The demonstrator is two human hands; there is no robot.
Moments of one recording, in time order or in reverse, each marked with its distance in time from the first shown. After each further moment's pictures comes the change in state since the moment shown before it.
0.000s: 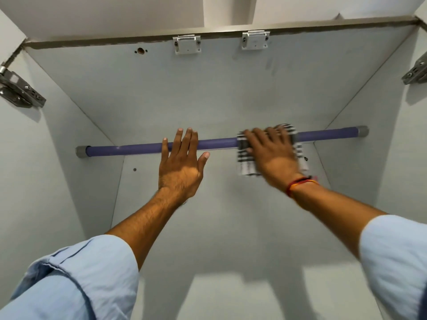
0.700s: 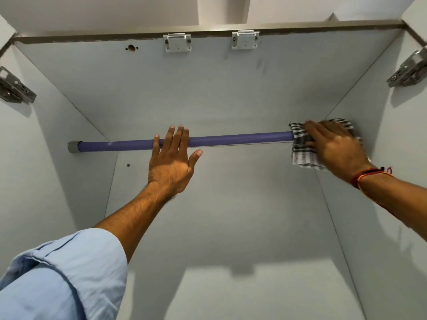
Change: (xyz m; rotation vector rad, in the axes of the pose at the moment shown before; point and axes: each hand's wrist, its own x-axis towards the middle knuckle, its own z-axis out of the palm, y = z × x) left_hand 0.000 -0.001 -0.006 -0.026 -0.078 -0.011; right_hand -0.043 0.153 -0.022 -0.131 0.010 -0.015
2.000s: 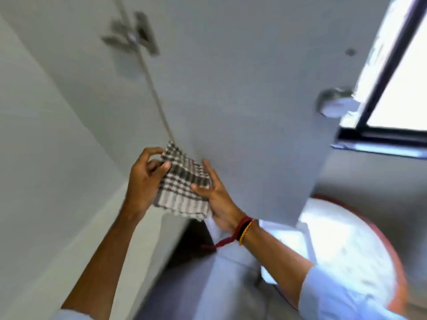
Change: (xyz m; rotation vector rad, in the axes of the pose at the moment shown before) left_hand -0.561 0.345 -0.229 -1.956 -1.447 -0.170; right_hand -0.601 -0.168 -0.459 1.062 -0.169 2.074
